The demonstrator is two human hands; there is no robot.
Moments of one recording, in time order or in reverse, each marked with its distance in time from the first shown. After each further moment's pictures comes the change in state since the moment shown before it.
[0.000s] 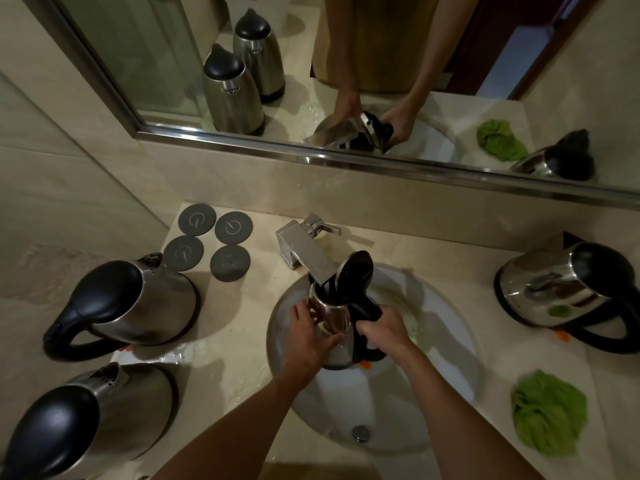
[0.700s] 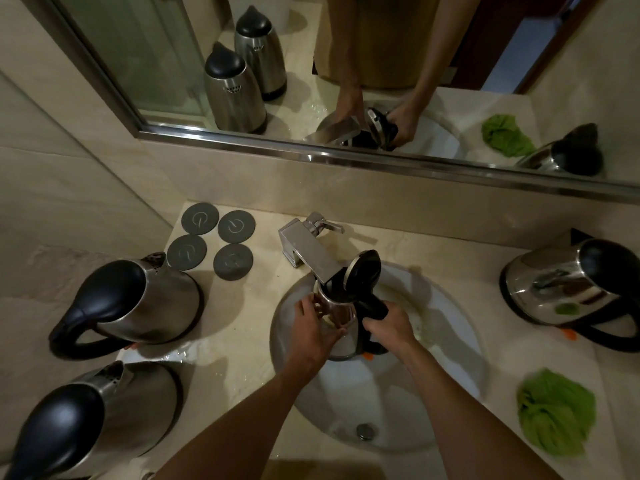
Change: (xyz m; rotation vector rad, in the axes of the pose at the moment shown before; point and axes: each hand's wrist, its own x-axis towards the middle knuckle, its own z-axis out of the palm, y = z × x) left_hand 0.001 0.010 -0.004 0.048 -0.030 0.033; right_hand 0.014 0.011 0.003 0.007 0.042 -0.015
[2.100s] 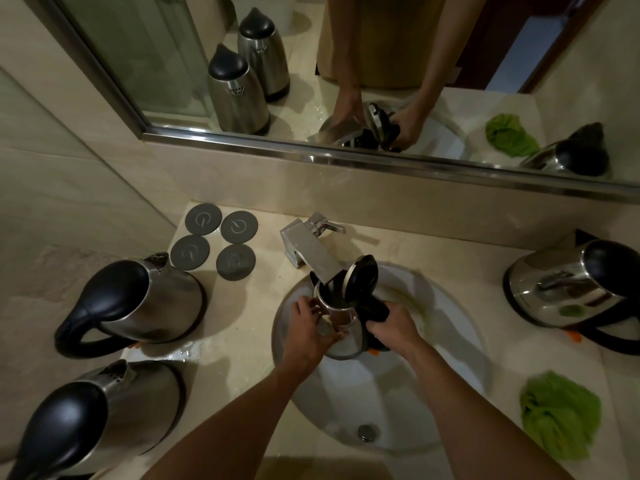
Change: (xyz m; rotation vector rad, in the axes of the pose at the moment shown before) left_hand -0.001 0.010 -0.013 0.026 -0.020 -0.069; right_hand 0.010 0.007 -0.005 -0.116 -0.045 -0.070
